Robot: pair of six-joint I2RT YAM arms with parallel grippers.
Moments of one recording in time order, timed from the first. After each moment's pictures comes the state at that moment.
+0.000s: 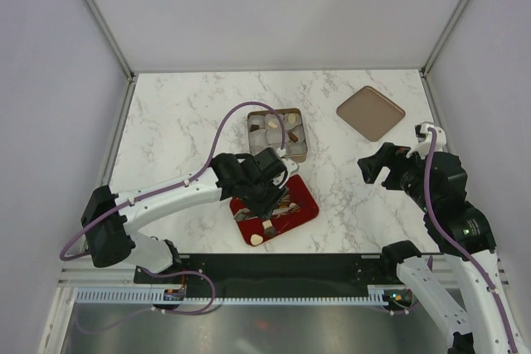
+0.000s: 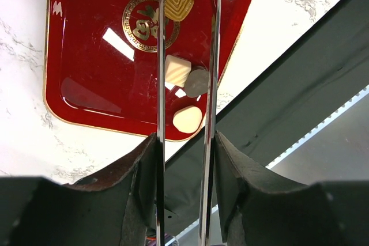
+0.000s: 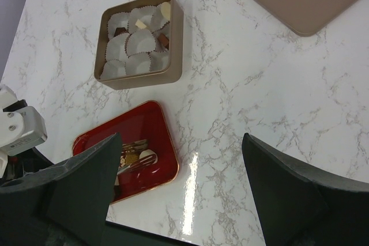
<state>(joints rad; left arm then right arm) -1.05 1.43 1.18 -0.91 0.03 -0.27 0.26 0.57 0.96 -0.79 -0.02 0.42</state>
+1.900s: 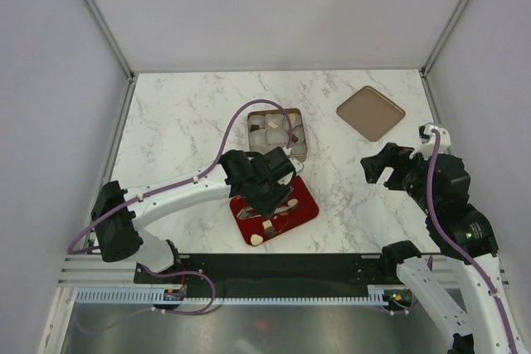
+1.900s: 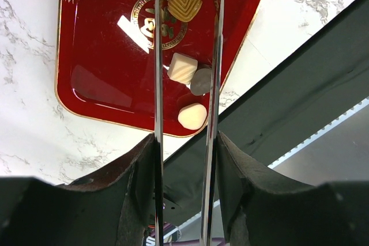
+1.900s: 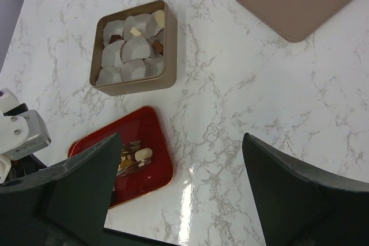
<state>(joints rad) -1.08 1.50 1.28 -0.99 -0.03 -0.29 0.26 0.55 0.97 -0.79 0.01 0.41</state>
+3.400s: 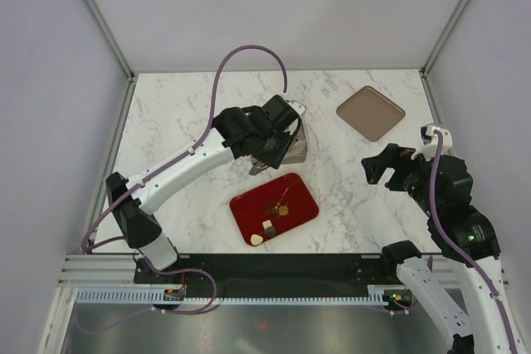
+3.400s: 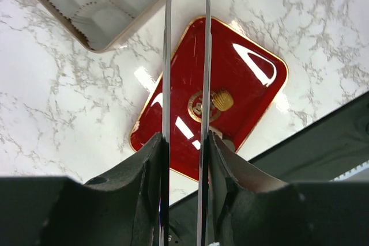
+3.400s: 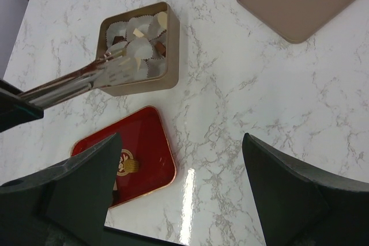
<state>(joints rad) -0.96 1.64 1.73 -1.11 -0.18 -0.29 0.26 0.54 0.98 -0.80 0.00 0.42</state>
